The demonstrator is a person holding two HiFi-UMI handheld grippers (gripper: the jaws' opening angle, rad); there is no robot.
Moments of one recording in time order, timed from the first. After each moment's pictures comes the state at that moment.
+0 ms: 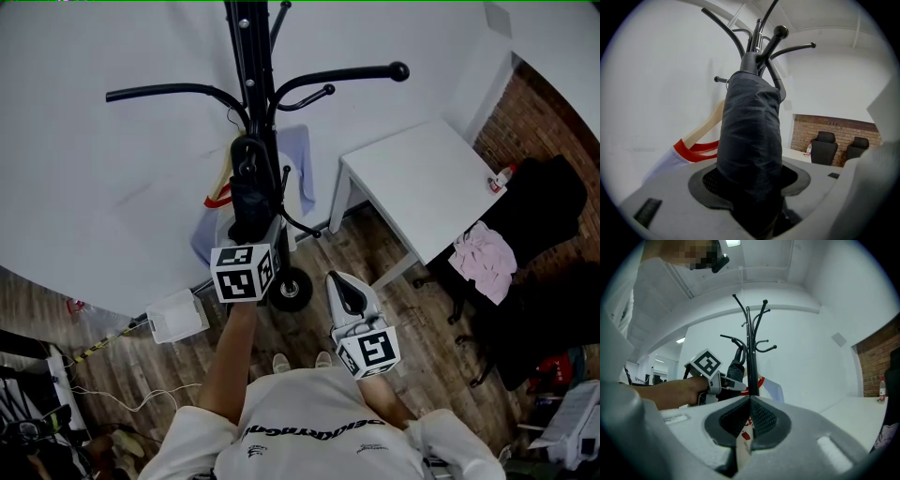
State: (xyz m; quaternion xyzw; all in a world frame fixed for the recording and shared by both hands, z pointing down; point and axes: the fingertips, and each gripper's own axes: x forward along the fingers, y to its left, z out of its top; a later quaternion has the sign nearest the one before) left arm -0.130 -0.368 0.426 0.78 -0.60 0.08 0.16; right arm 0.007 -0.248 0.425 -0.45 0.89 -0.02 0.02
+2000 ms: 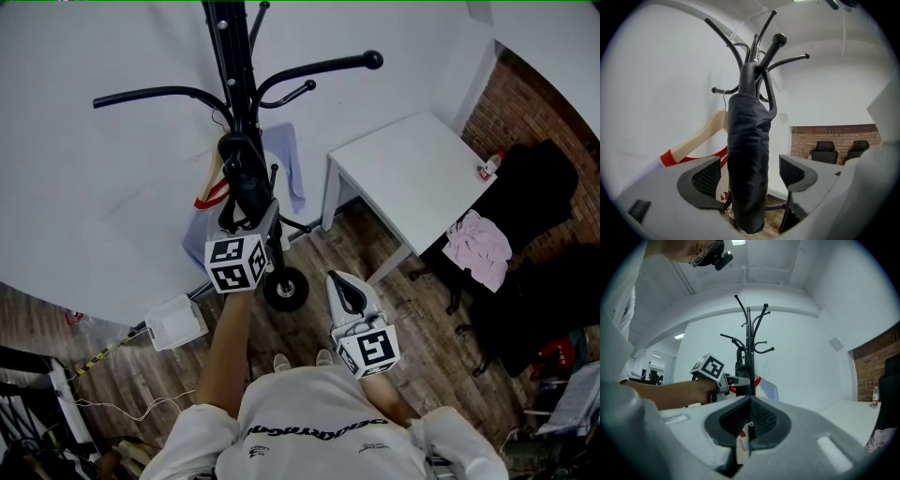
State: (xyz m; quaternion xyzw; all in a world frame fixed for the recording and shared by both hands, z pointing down) left arm -0.125 -0.389 0.407 0.80 -0.60 0.00 0.09; right arm 0.022 -0.233 0.428 -0.47 0.88 -0.01 0.01
